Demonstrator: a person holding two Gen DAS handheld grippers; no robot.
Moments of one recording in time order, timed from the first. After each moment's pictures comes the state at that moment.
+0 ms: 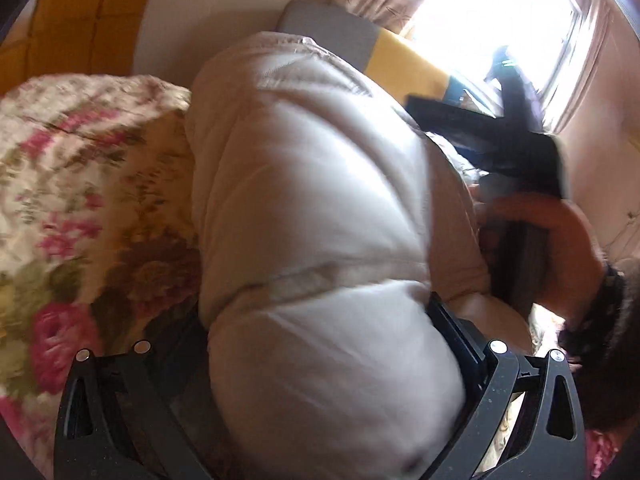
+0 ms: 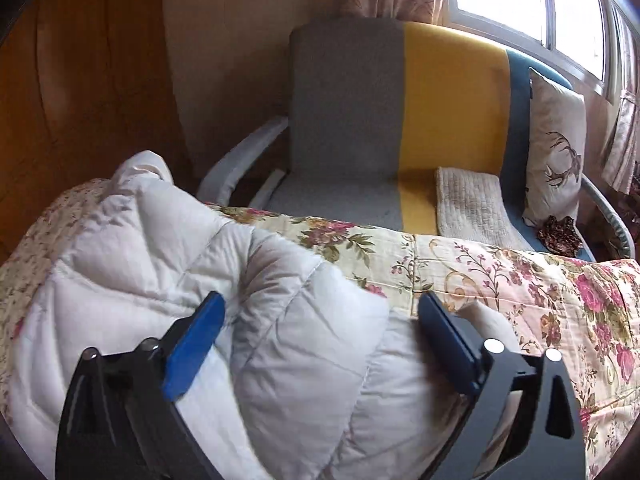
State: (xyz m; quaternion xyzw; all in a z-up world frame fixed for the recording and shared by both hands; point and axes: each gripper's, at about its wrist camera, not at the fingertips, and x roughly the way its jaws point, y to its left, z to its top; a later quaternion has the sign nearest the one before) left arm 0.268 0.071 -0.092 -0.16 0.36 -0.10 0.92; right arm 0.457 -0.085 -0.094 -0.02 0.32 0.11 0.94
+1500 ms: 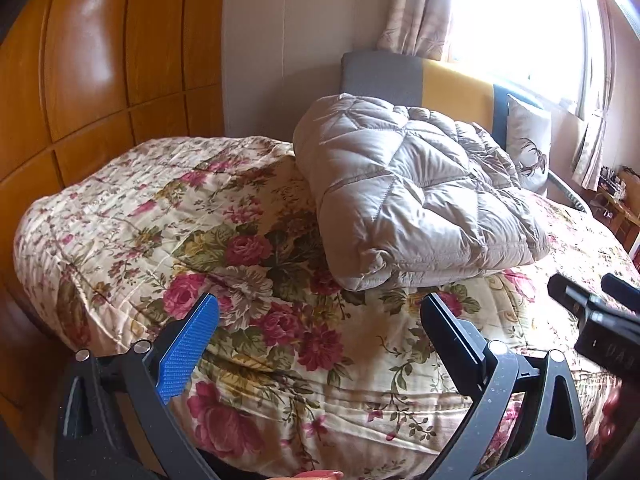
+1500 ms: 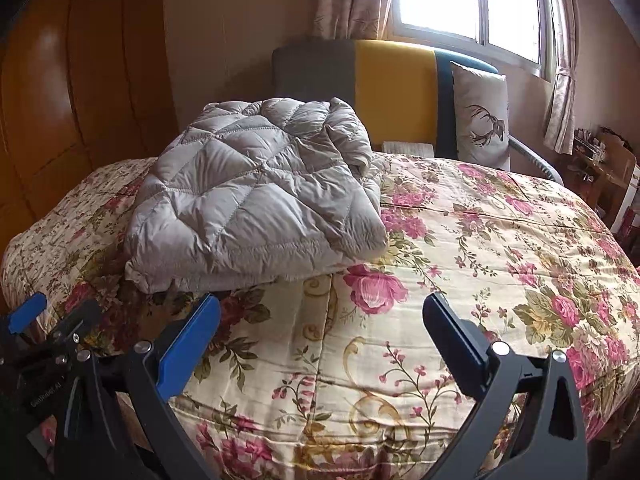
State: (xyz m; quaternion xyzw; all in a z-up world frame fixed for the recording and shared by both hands) left arm 0.095 0.050 -0.040 -0.04 0.31 0.07 0.95; right arm 0.133 -0.130 -0.107 -0.01 0.31 0.03 0.95
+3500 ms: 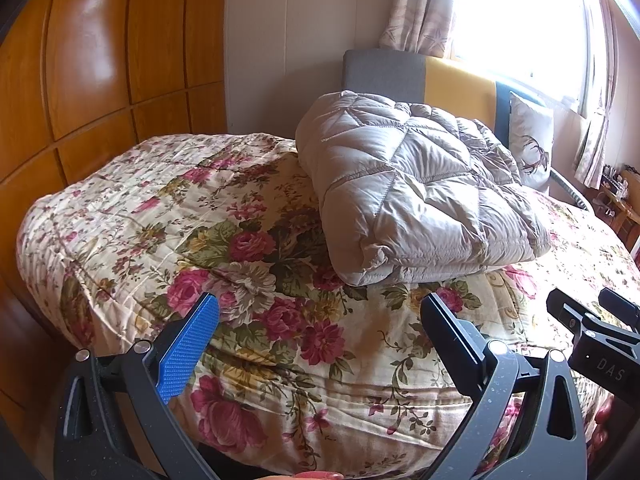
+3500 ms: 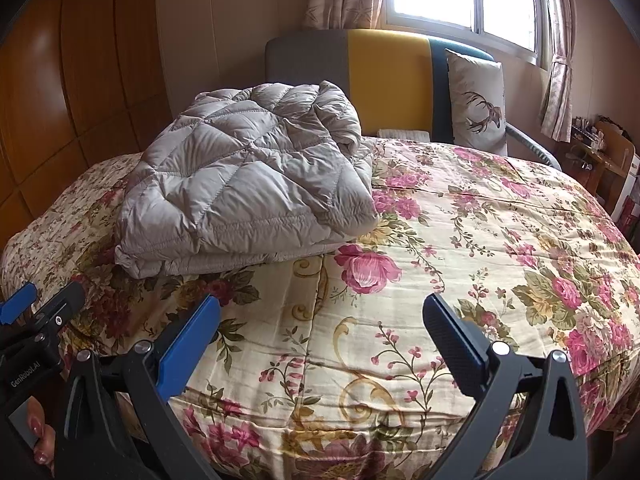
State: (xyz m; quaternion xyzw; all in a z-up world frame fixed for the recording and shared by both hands) left arm 0.093 0.052 -0.040 -0.05 0.31 0.08 0.95; right arm 0.133 -0.138 -0.117 0.01 0.32 0.03 0.95
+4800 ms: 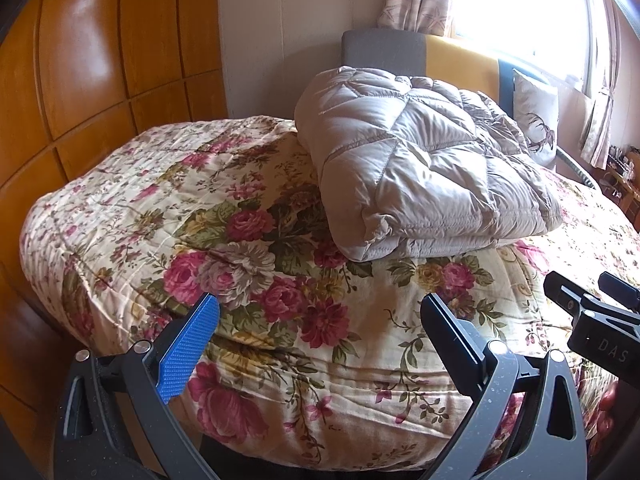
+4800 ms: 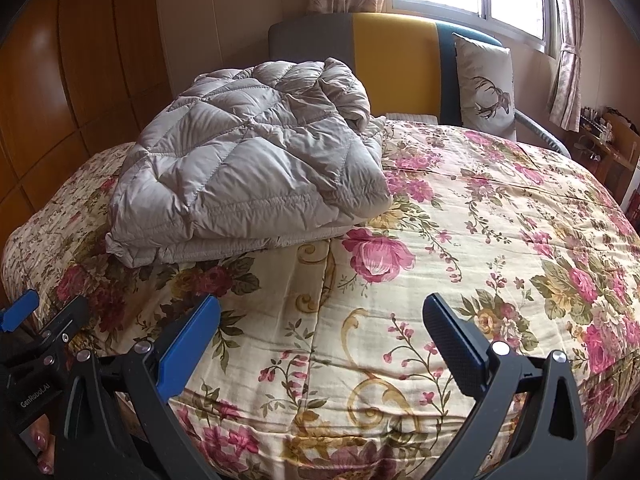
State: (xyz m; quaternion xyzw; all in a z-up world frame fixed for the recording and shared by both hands) left arm 0.100 0.047 -0.057 -0.03 0.35 0.08 0.93; right arm 0.149 -0.136 -0.132 0.01 0.35 0.04 0.94
